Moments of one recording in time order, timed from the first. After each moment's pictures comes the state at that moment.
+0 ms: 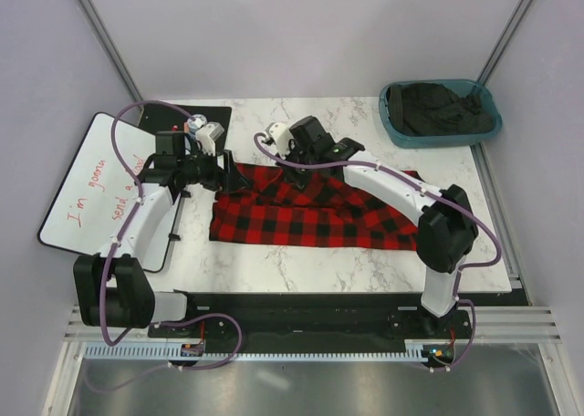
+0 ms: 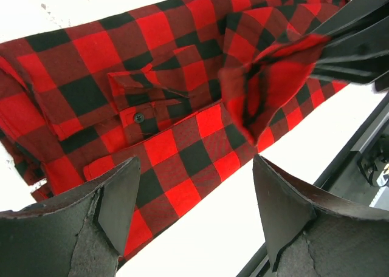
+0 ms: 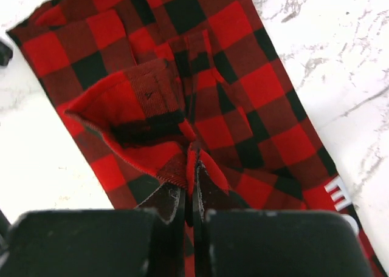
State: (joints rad) left arm -0.05 1.33 1.02 -0.44 0.71 0.02; right arm 0.73 1.85 1.63 -0.55 -0.18 -0.20
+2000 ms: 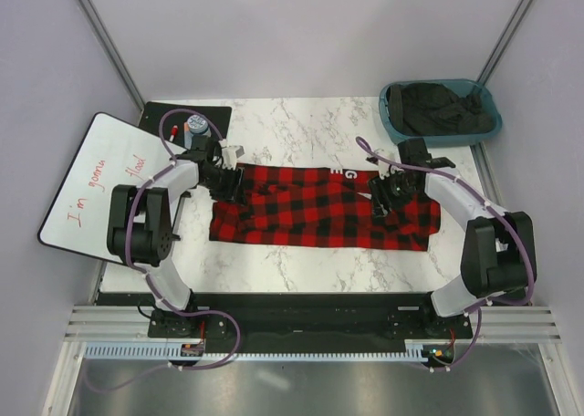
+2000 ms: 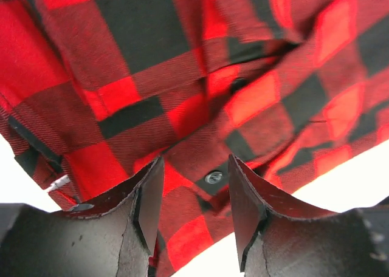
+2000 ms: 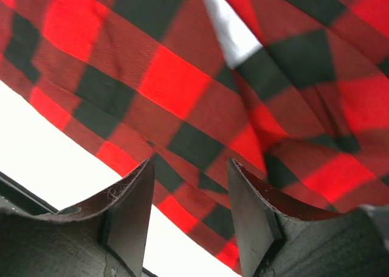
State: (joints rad) left arm -0.10 1.76 1.13 -0.55 0.46 0.13; right arm 0.17 1.55 1.05 -0.69 -0.36 -0.31
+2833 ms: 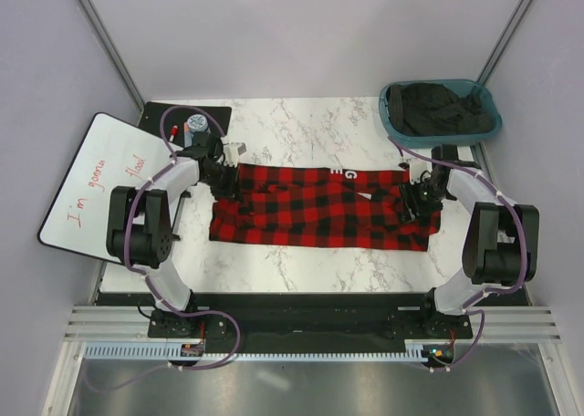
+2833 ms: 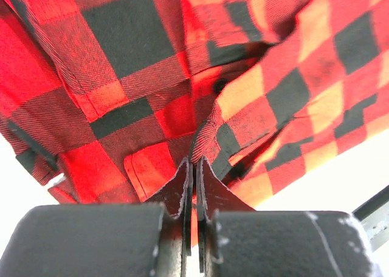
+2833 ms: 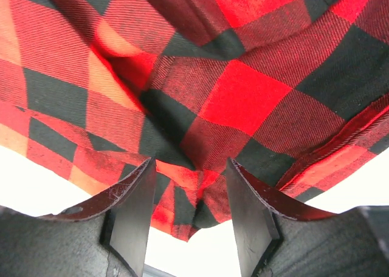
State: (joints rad) left arm -0.13 1.77 1.16 -0.58 0.45 0.13; right arm -0.09 1.61 1.02 -0.75 -0.29 -0.42
